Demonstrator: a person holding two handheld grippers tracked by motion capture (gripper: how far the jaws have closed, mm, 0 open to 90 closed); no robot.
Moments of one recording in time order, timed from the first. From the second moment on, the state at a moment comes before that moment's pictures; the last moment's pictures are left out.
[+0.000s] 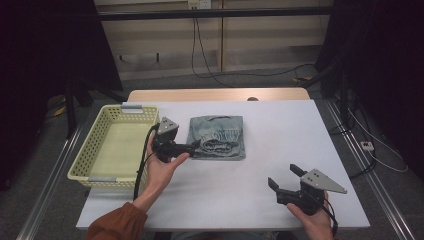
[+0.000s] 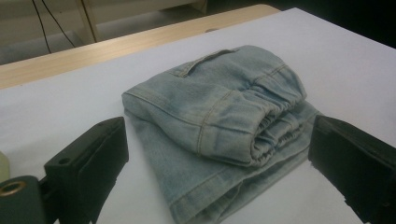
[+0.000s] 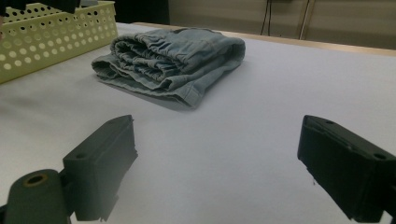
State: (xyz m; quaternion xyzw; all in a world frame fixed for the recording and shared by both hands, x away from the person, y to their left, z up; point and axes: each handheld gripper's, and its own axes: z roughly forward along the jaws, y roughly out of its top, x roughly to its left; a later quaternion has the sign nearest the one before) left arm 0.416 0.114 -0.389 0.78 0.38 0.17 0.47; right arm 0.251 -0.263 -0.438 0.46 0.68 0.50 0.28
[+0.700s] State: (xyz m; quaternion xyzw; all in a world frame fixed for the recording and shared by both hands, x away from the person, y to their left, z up) left arm 0.471 0.085 -0.385 0.78 0.41 0.17 0.43; right arm 0.253 -0.263 -0.440 0.46 0.69 0.49 0.27
